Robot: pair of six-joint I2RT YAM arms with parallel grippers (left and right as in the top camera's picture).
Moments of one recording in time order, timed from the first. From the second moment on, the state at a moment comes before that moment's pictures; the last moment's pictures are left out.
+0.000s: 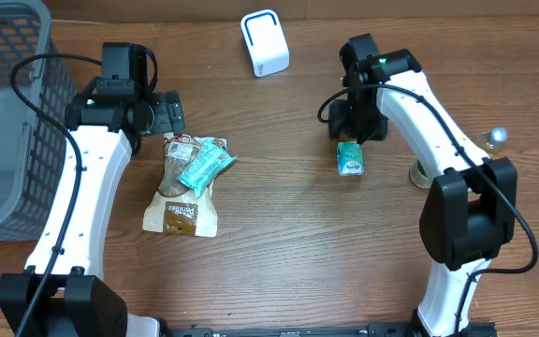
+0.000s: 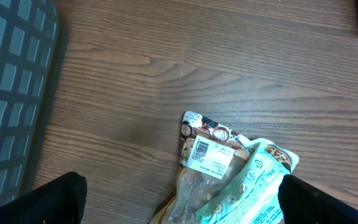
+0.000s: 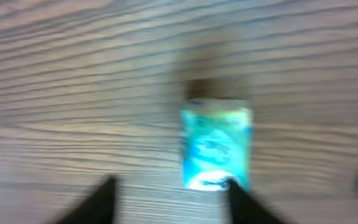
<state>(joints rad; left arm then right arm) -0.05 1.62 1.45 -0.89 -0.17 -0.23 0.28 2.06 1.76 -1.18 -0.06 0.33</state>
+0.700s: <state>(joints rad) -0.05 1.62 1.45 -0.89 -0.17 -0.23 0.38 2.10 1.56 -0.90 -0.12 0.33</state>
